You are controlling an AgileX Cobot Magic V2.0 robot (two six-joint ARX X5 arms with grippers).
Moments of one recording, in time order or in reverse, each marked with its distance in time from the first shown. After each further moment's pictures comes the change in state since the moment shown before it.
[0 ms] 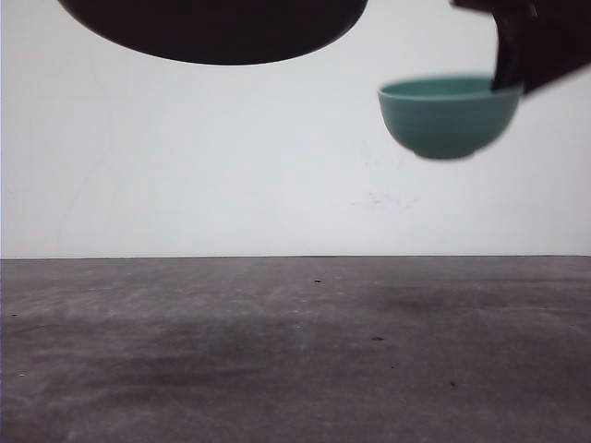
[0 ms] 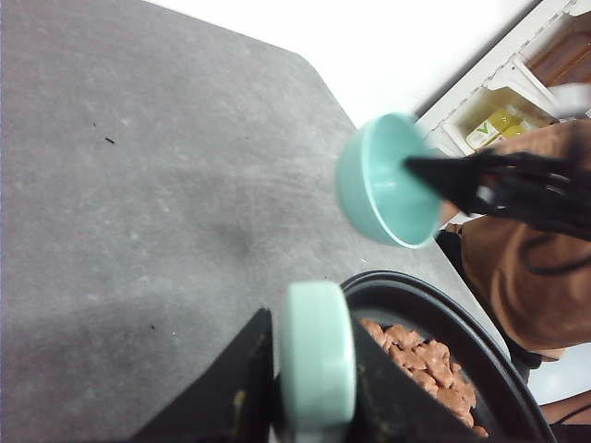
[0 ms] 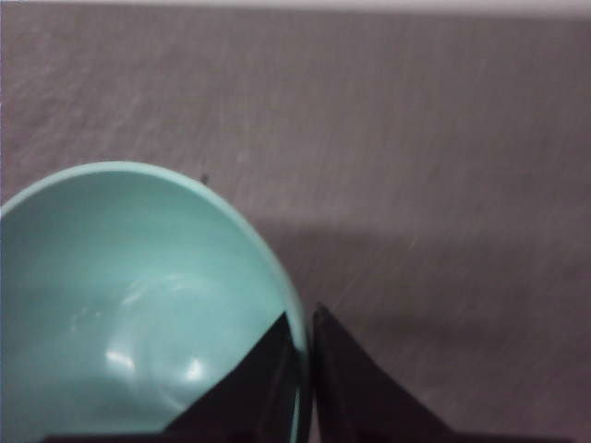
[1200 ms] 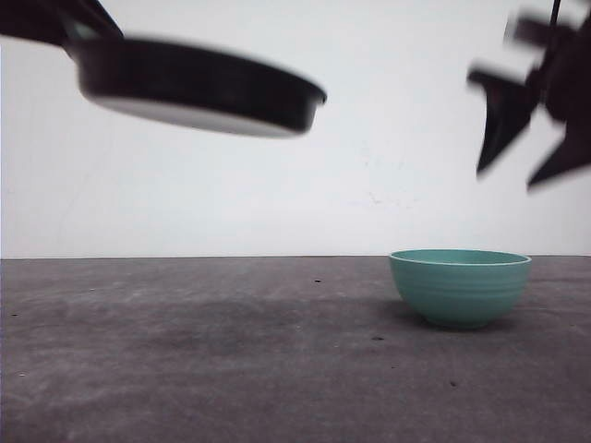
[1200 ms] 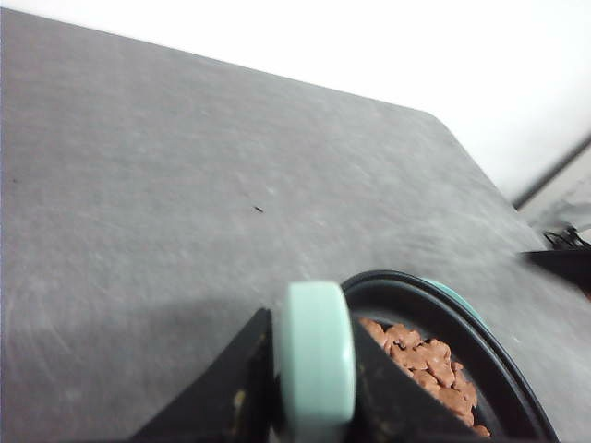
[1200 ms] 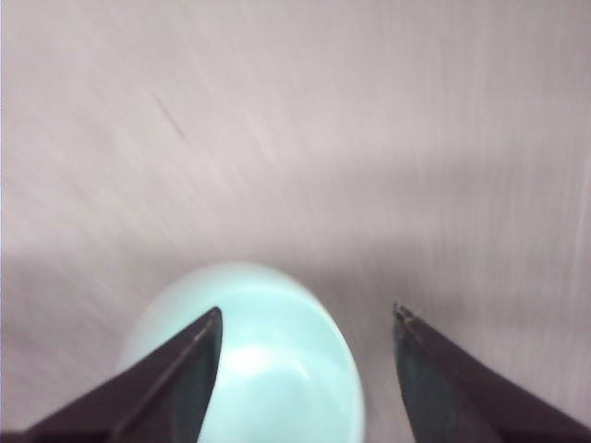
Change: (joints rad) left arm 0.014 0.149 -0.027 0.172 -0.288 0.082; right arm -0.075 0.024 -0.042 0.084 -0.074 0.000
